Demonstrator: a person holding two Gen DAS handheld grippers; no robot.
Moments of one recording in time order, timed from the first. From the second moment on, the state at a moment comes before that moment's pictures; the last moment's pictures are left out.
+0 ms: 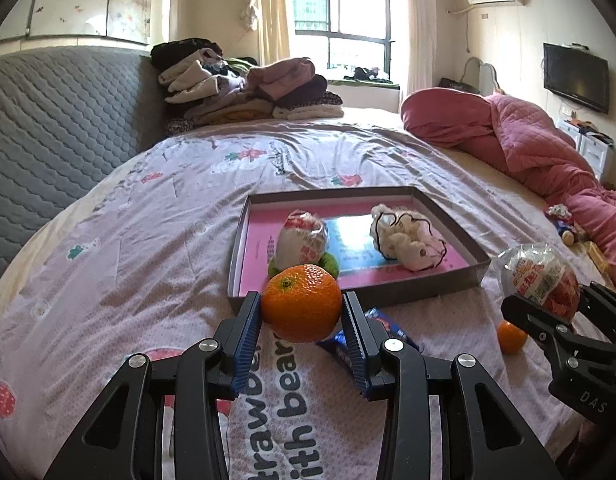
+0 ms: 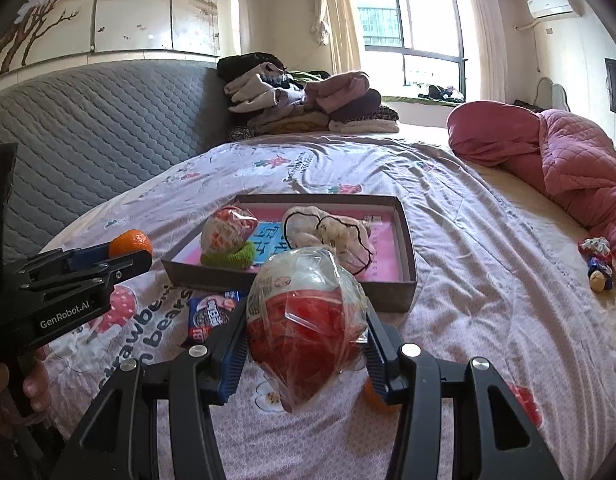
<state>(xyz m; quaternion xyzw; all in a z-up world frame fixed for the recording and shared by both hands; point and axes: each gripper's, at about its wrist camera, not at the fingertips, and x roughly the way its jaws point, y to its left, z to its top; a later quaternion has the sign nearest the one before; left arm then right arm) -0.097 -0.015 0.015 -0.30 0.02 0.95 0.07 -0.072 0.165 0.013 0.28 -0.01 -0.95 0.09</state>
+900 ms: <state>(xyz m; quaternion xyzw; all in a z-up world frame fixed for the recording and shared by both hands) -0.124 0.025 0.050 -0.30 0.03 0.95 0.07 -0.102 0.183 0.068 0.22 0.00 -0.97 0.06</state>
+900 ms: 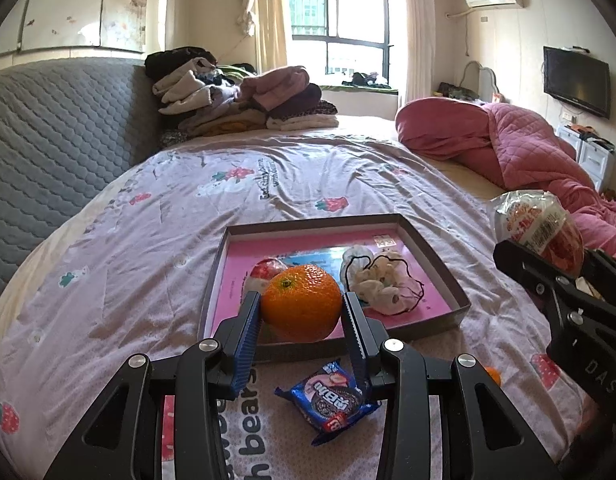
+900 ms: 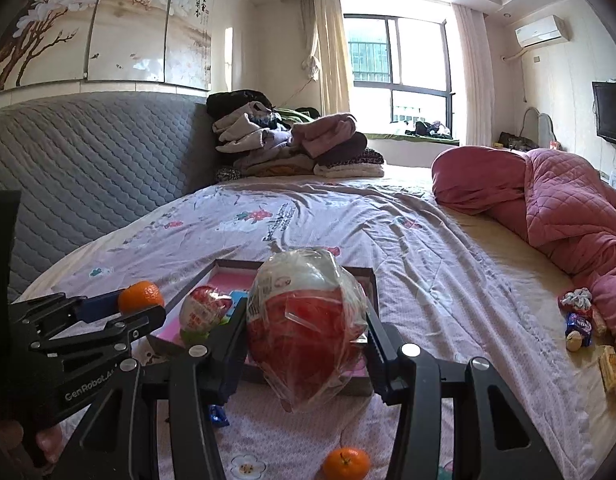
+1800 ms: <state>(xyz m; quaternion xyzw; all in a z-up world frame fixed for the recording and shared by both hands) -0.189 0.032 0.050 -0.30 0.03 0.95 0.04 -0.147 0.188 0.085 0.20 0.02 -0.98 0.06</state>
